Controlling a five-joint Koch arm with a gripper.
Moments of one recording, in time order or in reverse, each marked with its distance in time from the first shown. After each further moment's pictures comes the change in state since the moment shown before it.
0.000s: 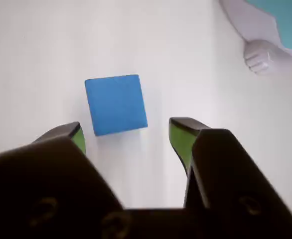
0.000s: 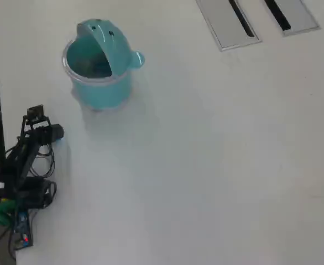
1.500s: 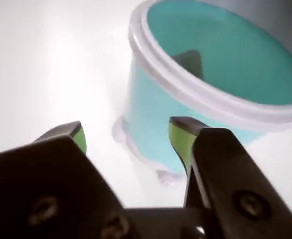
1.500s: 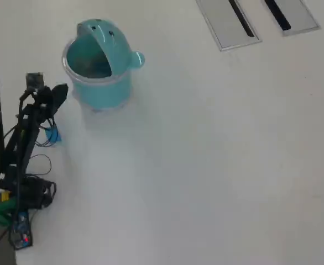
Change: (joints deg) arm 5.2 -5.3 -29.1 -6.7 6.9
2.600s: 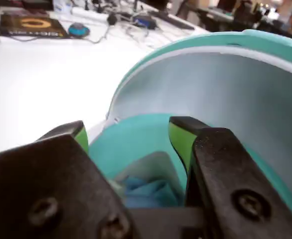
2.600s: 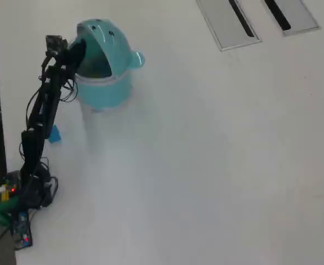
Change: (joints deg) arm 4.1 -47.1 -64.9 -1.8 3.2
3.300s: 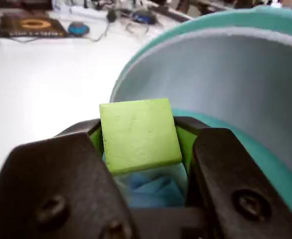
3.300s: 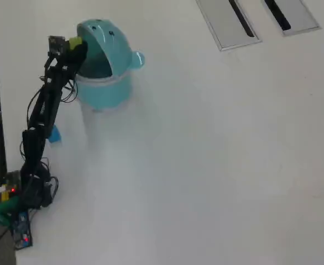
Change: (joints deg) arm 0.0 -1.9 -0.2 0.0 2.2
